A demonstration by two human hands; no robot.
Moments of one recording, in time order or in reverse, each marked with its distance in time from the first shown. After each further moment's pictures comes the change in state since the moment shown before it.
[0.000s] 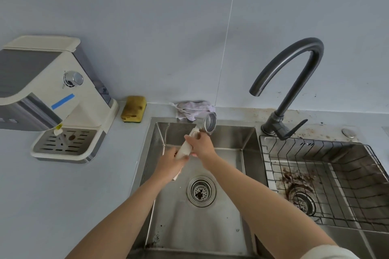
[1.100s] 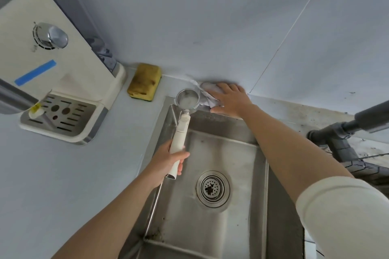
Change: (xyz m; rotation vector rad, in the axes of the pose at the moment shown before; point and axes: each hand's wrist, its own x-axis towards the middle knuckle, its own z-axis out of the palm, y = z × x) left_hand 0.068 -0.059 -0.023 -0.511 -0.082 -0.227; right_hand 0.181 -0.044 -0.025 -1.587 -0.237 -0.605
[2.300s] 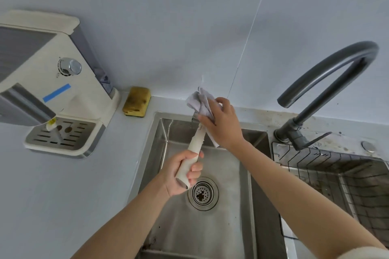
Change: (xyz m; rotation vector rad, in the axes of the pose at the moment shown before) left_hand -0.063 0.031 0.044 -0.569 -0.574 -0.212; right_hand -0.133 -0.066 -0.039 0.507 0.661 0.124
